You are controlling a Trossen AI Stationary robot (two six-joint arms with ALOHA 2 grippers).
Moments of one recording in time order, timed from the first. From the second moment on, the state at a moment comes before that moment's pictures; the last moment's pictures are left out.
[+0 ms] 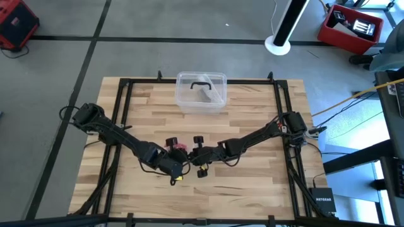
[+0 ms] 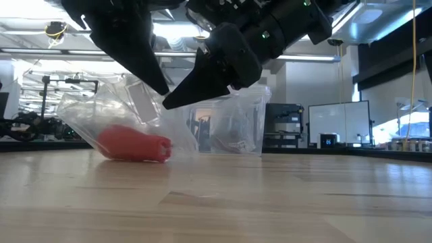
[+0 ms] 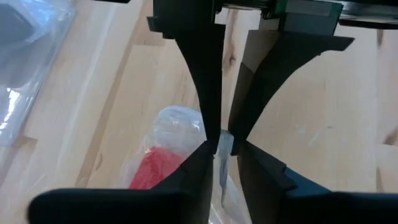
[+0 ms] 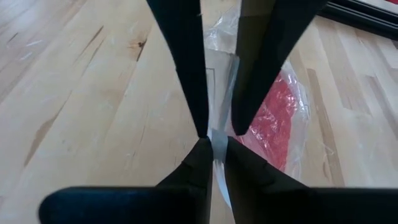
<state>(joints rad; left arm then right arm) -0.46 1.65 1.10 -0.52 -0.54 -0.50 0.27 2.01 1.22 0.17 0.24 -0.10</state>
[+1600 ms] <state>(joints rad) -0.57 1.63 1.32 -0.72 -0.78 -0.42 0.27 2.05 1.20 -0.04 0.19 0.02</state>
